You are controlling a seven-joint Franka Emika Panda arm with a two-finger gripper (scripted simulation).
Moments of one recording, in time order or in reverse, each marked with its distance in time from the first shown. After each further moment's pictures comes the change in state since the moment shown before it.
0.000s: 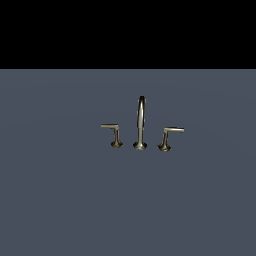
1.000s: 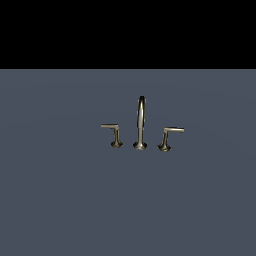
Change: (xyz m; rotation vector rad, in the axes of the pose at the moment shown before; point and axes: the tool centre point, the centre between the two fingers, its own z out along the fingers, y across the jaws) arm 0.020 0.015 0.001 -0.015 0.019 0.066
